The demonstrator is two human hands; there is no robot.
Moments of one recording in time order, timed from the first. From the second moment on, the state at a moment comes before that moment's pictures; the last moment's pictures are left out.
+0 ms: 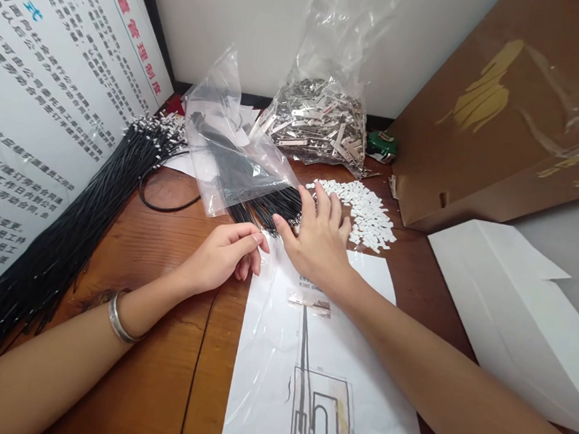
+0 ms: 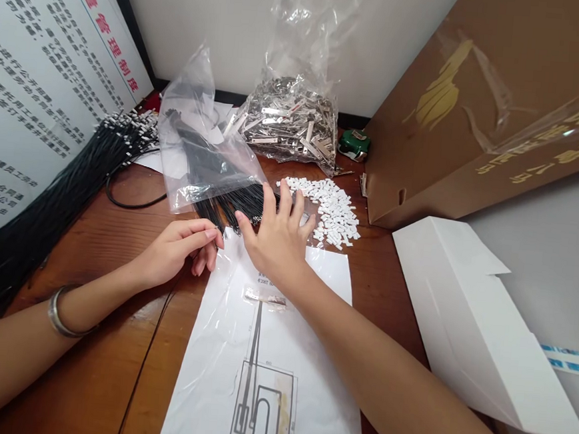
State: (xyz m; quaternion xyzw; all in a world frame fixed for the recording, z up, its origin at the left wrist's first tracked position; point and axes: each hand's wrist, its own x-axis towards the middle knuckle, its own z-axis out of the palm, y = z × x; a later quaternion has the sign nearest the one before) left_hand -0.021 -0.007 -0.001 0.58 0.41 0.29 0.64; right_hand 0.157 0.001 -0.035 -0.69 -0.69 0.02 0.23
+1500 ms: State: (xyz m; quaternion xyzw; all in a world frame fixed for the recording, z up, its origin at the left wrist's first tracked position) left_hand -0.021 -0.007 -0.002 0.59 0.40 0.28 0.64; right_hand 0.161 0.000 -0.027 -0.59 -0.71 0.08 0.39
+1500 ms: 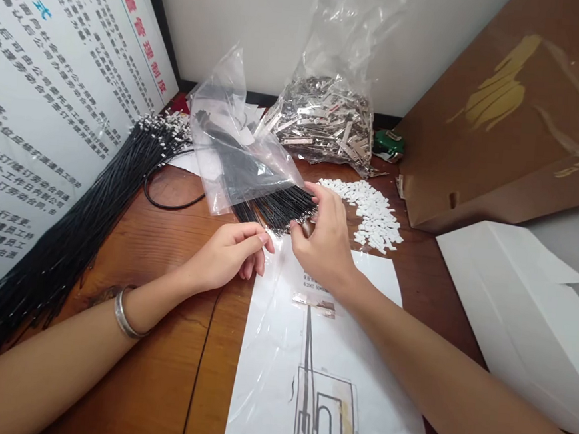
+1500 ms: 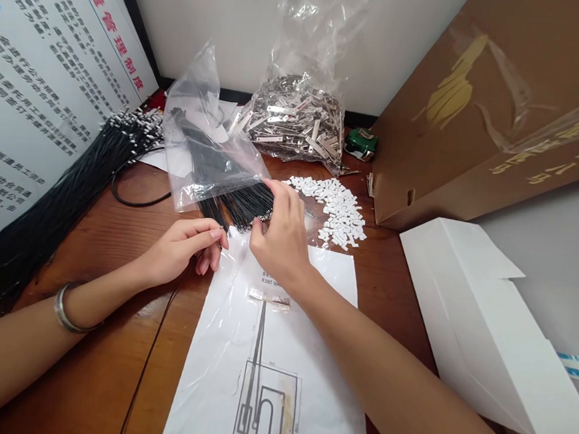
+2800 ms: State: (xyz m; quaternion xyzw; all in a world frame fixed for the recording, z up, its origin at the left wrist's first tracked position) left_hand -0.022 -0.007 -0.003 0.59 0.41 0.29 0.63; right_hand 0.162 -0.012 -0.025 -0.50 -0.74 0.03 0.45
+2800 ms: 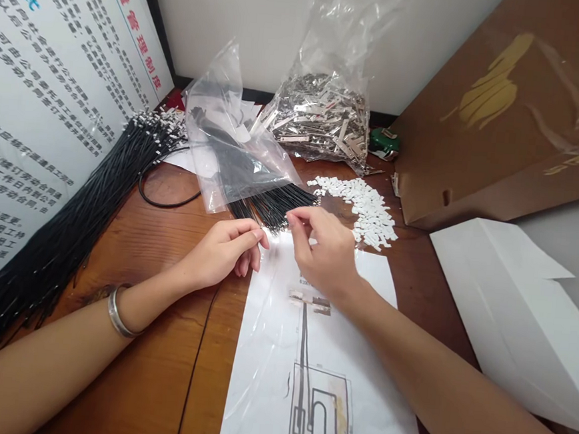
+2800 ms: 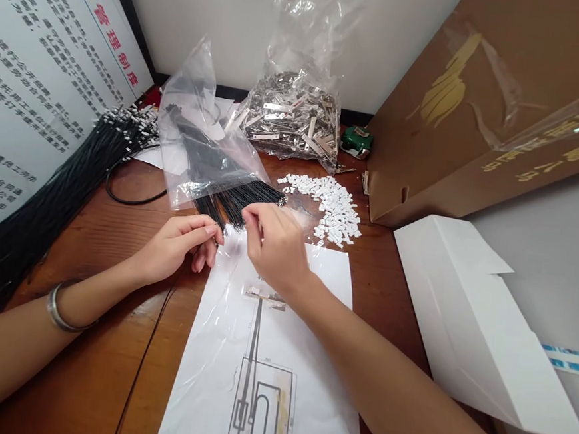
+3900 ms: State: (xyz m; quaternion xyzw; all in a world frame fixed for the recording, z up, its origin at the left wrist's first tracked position) left_hand -0.019 -0.004 -0.001 0.50 0.43 0.40 0.64; right_hand 0.138 -0.020 -0.022 -0.49 -0.55 0.41 0.53
